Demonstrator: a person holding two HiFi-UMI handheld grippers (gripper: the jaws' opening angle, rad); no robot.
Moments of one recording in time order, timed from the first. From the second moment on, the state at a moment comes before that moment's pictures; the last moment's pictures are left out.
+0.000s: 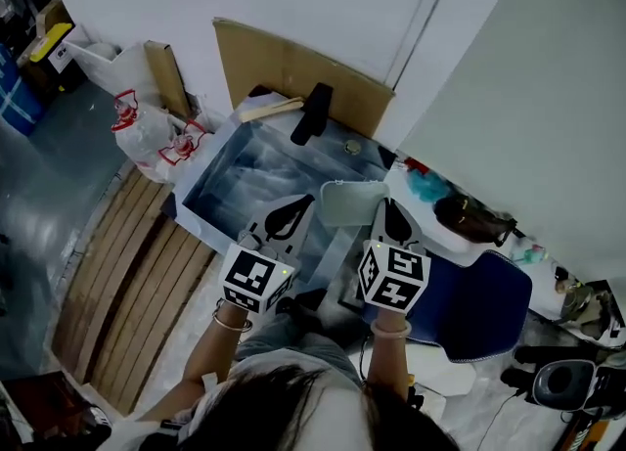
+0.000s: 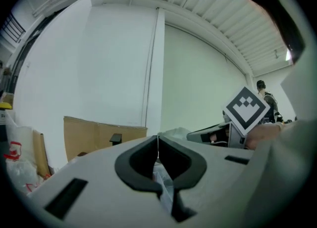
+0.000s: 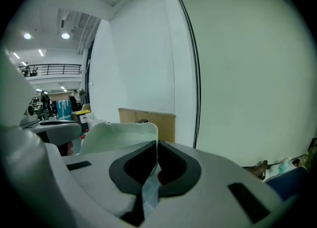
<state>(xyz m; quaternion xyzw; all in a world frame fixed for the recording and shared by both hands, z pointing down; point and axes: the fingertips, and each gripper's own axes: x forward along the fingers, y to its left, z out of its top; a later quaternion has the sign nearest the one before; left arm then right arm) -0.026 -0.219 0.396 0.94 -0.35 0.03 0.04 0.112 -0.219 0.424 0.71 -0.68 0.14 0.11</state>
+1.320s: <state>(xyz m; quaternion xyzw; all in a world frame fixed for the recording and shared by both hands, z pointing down) 0.034 -0.295 0.456 0.92 -0.37 0.07 0.09 0.168 -0.301 0.510 0.67 -0.69 0.20 0.16</state>
